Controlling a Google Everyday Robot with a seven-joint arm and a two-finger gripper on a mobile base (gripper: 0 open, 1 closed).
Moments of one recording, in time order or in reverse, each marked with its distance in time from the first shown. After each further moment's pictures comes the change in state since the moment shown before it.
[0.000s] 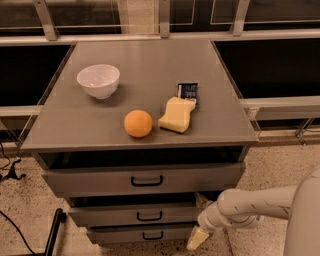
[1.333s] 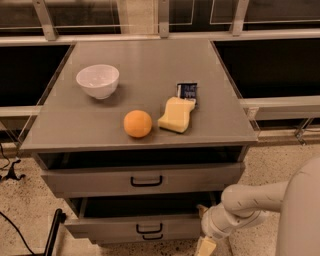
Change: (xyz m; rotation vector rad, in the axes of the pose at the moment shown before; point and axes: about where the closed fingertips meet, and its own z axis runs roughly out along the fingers) arm 0.009 0.054 -0.024 -0.251 0.031 0.045
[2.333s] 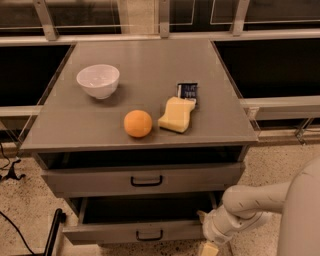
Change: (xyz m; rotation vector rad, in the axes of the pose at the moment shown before) arm 0.001 0.021 -0.006 -0.063 0.005 0.011
